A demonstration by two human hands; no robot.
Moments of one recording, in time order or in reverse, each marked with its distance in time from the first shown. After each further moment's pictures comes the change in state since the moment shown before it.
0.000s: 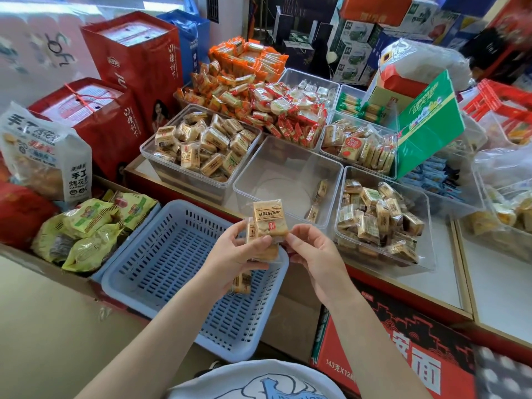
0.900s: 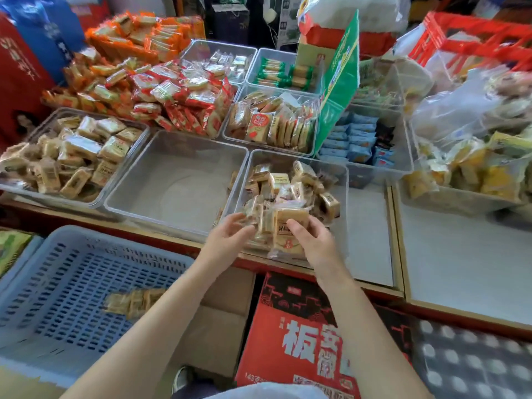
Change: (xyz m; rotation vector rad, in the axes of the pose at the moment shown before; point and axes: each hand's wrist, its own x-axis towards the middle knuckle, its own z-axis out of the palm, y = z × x) left_hand 0.152 -0.066 0.231 0.666 0.049 -0.028; right_hand 0.055 0.006 -0.284 -0.018 0.236 0.108
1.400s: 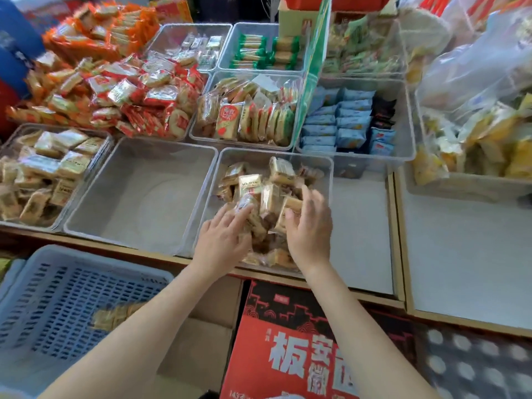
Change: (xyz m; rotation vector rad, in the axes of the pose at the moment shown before) left_hand 0.097 -0.022 0.077 0.977 0.025 0.291; right_hand 0.119 0.050 -0.064 -0.782 0.369 -0.443
